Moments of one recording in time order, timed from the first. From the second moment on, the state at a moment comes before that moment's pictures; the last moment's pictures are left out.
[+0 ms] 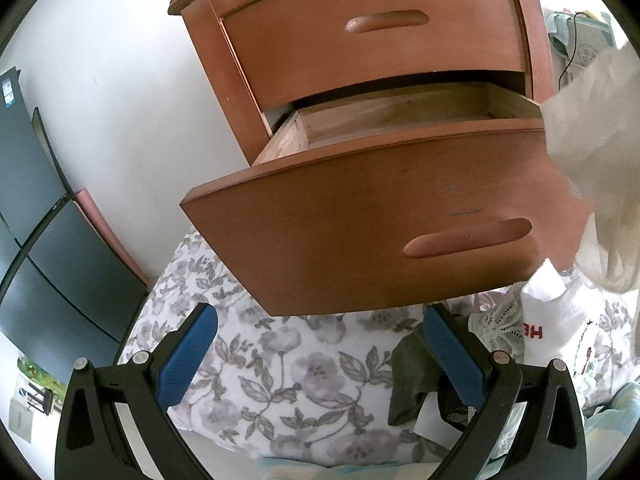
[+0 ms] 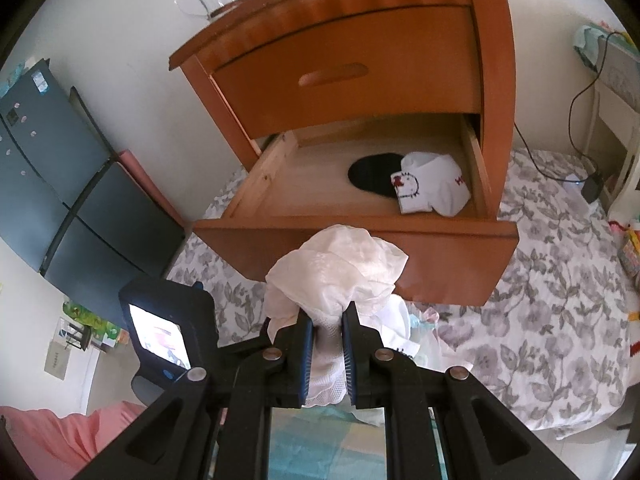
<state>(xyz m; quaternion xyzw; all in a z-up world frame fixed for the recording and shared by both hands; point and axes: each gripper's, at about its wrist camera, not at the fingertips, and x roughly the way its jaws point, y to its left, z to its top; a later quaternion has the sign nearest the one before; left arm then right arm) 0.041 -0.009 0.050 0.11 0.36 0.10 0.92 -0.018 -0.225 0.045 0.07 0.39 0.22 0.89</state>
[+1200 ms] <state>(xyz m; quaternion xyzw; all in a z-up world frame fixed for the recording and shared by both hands) 0.042 -0.007 0.048 0.11 0.37 0.10 0.92 0.031 -0.221 -0.092 0.09 0.53 0.16 0.83</state>
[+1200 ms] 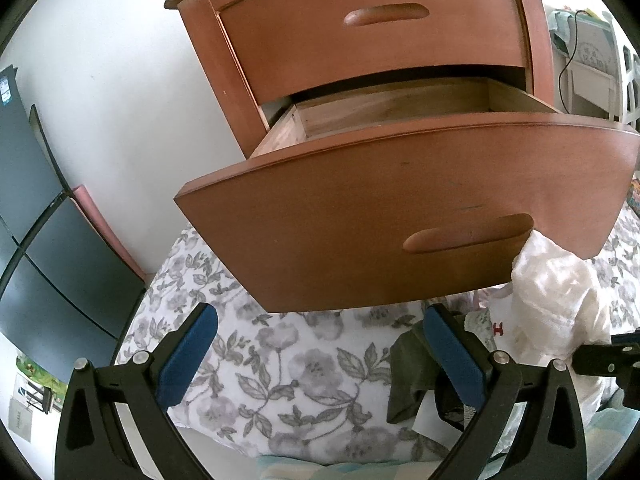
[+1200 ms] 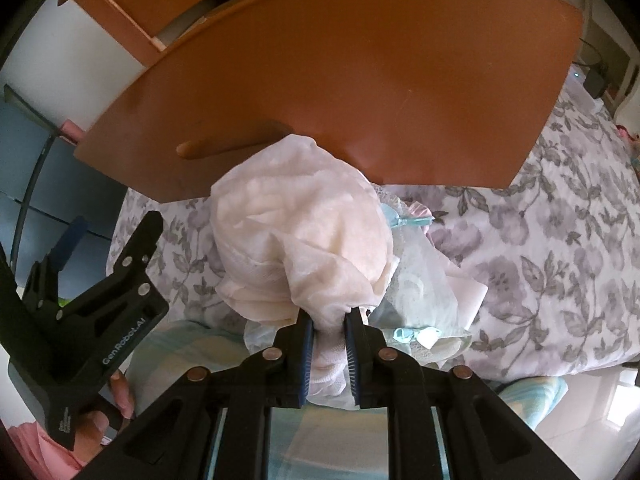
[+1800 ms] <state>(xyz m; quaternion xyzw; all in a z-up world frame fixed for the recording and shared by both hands) 0.043 -0.008 0.047 0.11 0.37 0.10 0.92 0.014 -0.227 -0.073 0.10 0.51 0.13 0.84</state>
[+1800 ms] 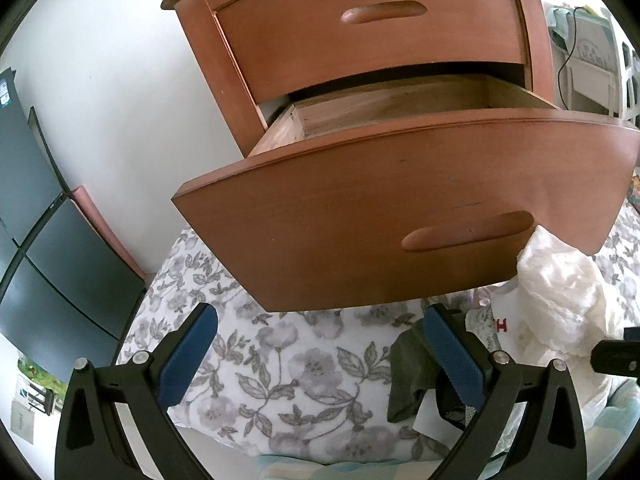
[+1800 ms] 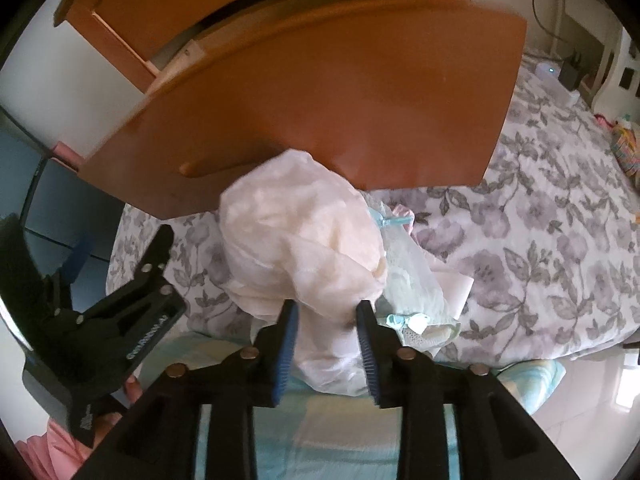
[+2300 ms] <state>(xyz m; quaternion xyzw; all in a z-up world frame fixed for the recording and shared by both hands) 0.043 -0.007 0.046 0.11 0.38 0.10 0.91 -0.010 -0.228 -0.014 0.07 0.45 0.12 0.88</state>
